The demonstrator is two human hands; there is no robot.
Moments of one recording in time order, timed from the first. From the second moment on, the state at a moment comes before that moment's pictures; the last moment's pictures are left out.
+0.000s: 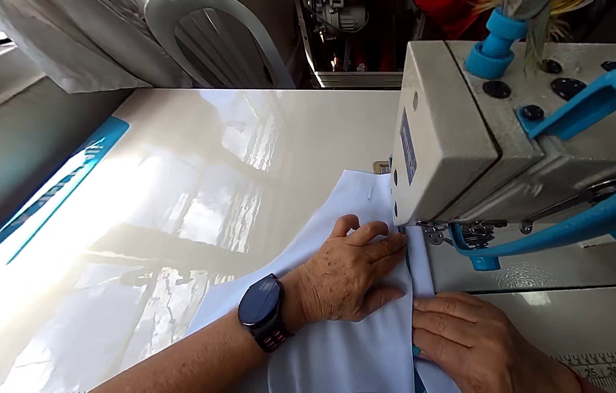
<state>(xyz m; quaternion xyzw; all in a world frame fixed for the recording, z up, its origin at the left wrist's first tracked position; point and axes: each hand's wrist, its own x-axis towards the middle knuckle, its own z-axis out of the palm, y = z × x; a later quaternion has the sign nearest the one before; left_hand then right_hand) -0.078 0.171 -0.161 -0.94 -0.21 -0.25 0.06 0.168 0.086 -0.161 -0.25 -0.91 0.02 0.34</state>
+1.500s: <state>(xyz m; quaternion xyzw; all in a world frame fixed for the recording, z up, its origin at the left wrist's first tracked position) -0.082 0.061 -0.141 -0.94 -0.19 -0.25 -0.10 0.142 -0.042 -0.162 -0.51 -0.78 0.10 0.35</state>
